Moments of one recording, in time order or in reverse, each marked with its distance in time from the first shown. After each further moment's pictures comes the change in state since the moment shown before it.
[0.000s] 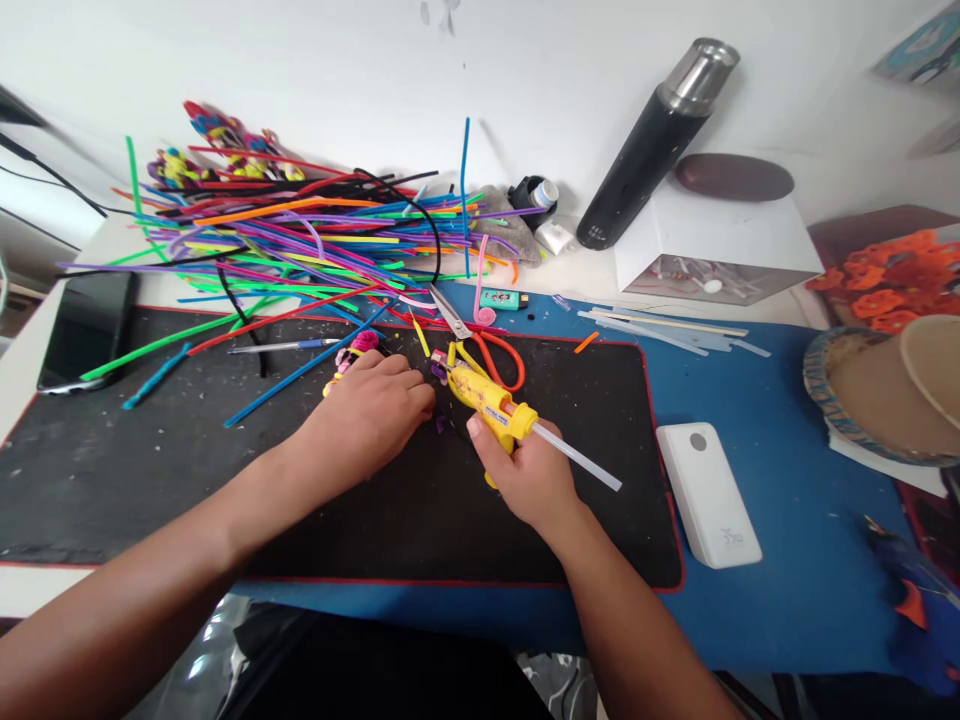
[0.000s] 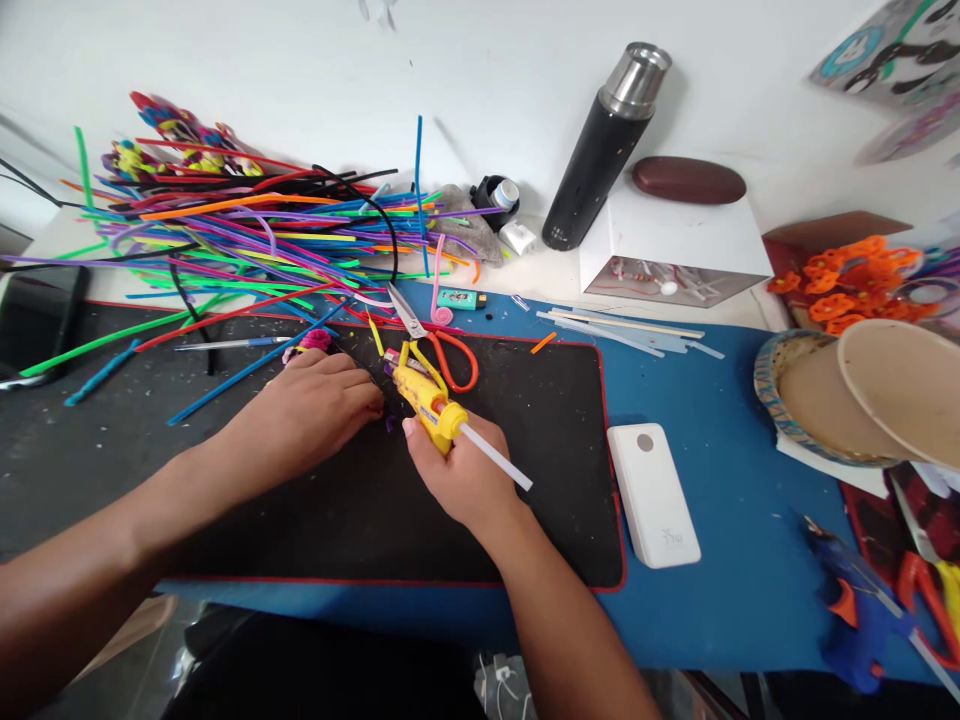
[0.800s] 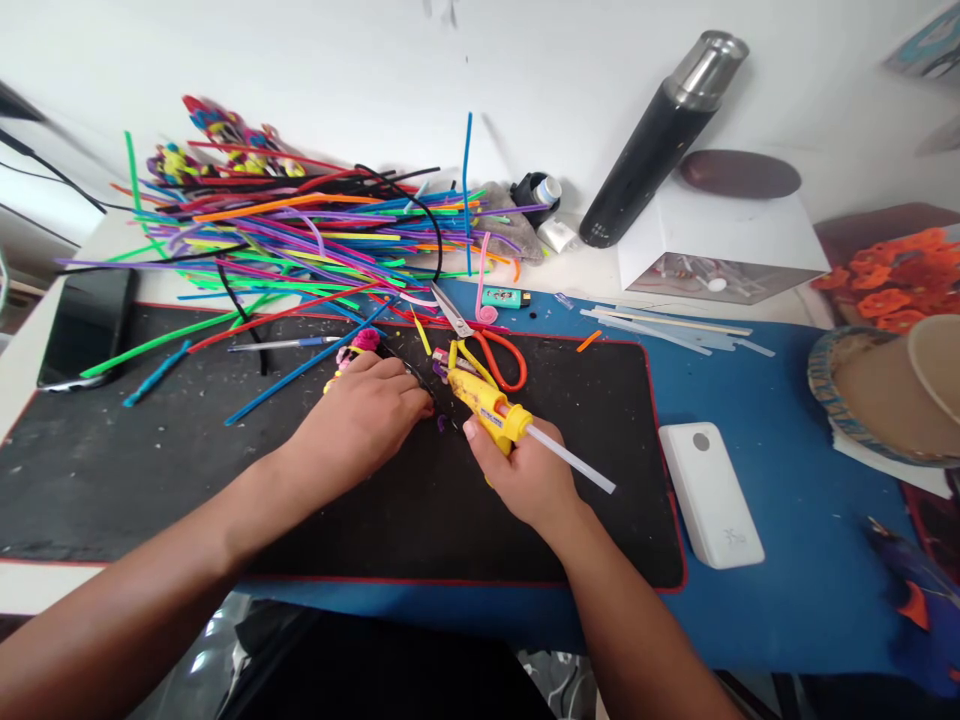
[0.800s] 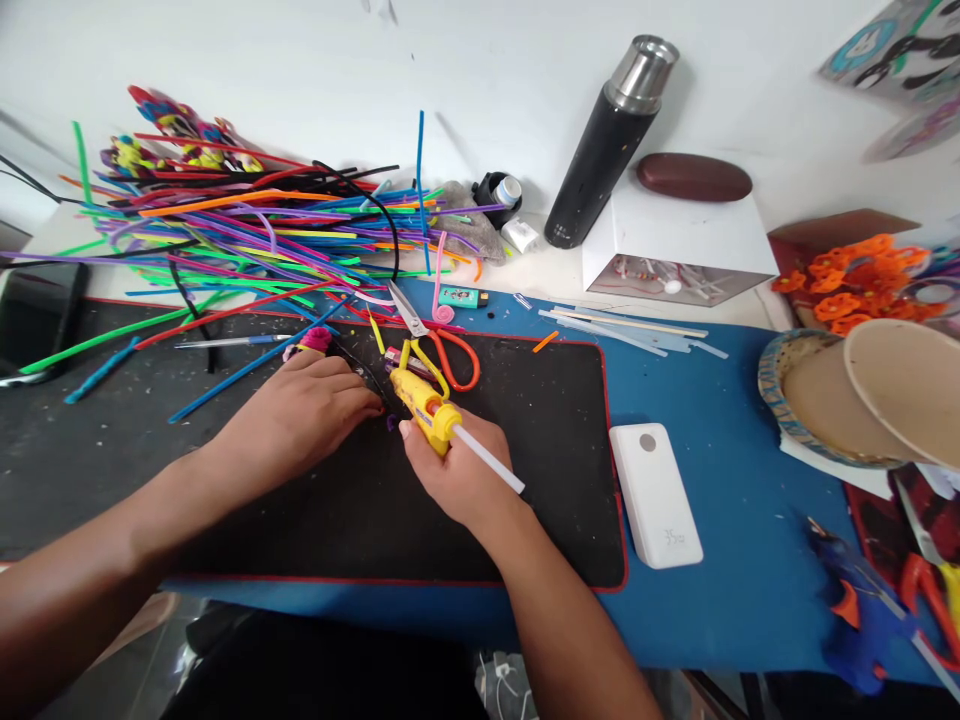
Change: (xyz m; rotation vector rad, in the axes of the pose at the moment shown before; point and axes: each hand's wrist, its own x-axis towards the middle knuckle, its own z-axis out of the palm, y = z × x) left_hand -0.007 -0.003 0.000 -0.069 0.029 -0.001; right_hand 0.001 -0.001 0.000 -0.026 -0.066 0.020
